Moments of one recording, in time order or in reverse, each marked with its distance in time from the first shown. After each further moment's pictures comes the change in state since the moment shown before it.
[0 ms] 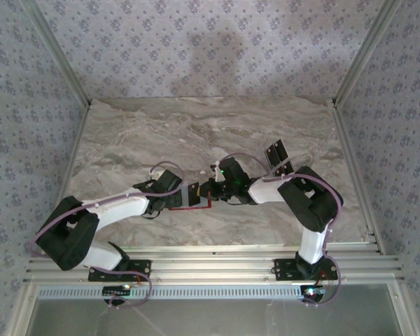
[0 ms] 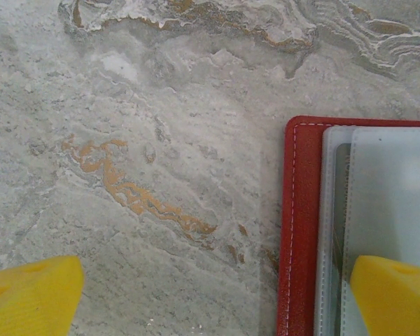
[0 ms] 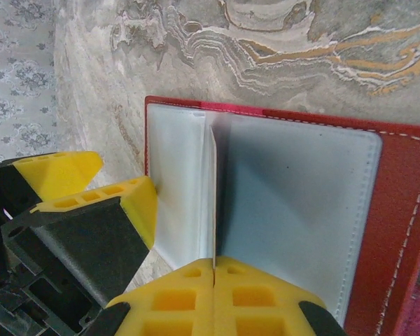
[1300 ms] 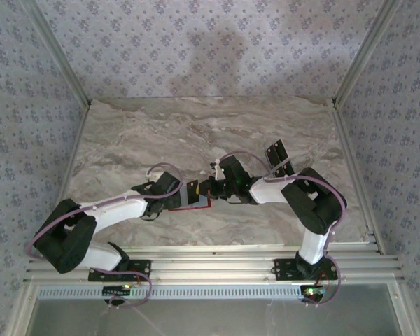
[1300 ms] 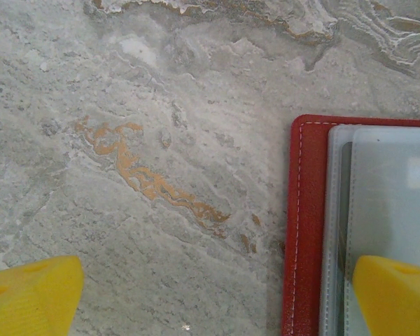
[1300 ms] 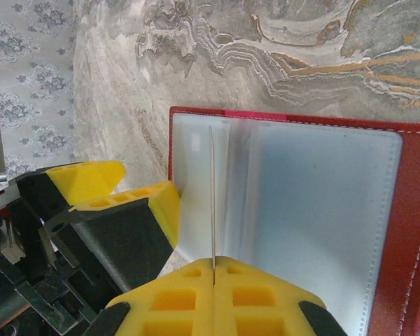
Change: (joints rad) left arm 0.000 -0.026 -0.026 -0.001 -0.008 -0.053; right arm 0.000 -0.034 0.000 0.011 -0.002 0.013
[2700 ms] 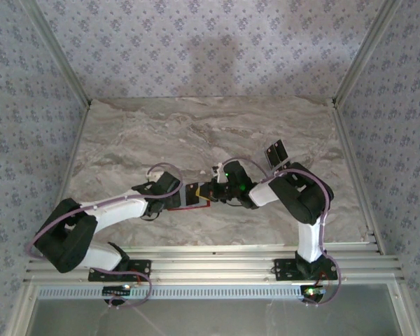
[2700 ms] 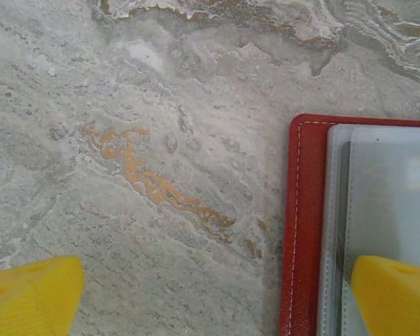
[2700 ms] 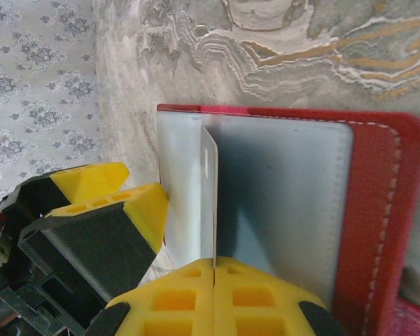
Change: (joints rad) left arm 0.000 0.006 0.000 0.001 -0.018 0.000; right arm -0.035 0.145 -0.072 0.312 -0.108 0.119
